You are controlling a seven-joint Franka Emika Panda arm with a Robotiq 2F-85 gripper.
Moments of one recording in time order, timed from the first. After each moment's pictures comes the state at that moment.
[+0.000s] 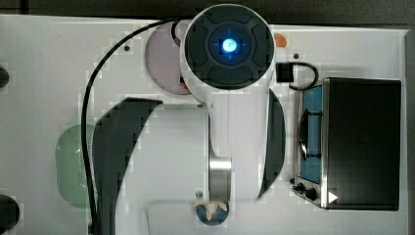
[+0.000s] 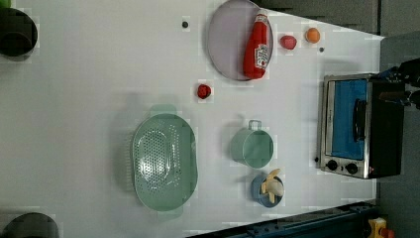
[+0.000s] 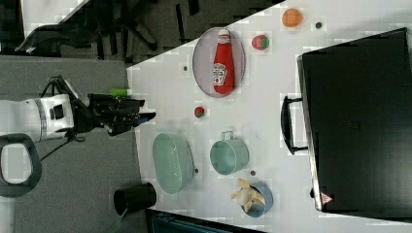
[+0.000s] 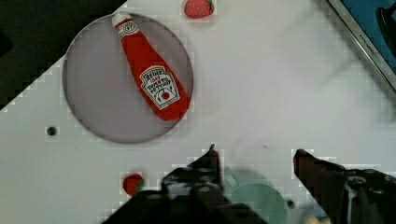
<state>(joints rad) 0.02 -0.02 -0.01 -1.79 -0.03 0.21 -0.06</state>
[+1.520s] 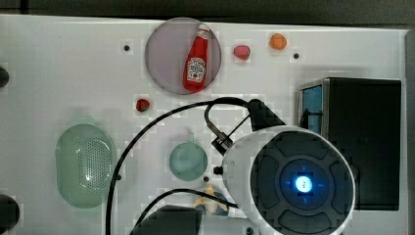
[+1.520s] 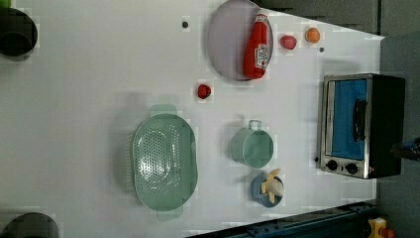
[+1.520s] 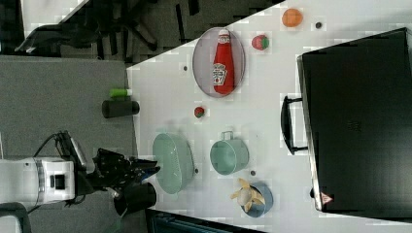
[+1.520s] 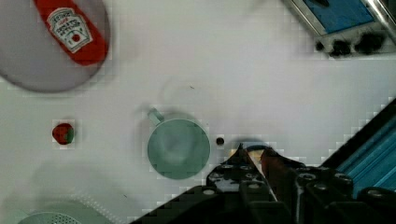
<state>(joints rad) 0.02 -0.33 -0.10 -2.02 -0.04 0.06 -0.10</state>
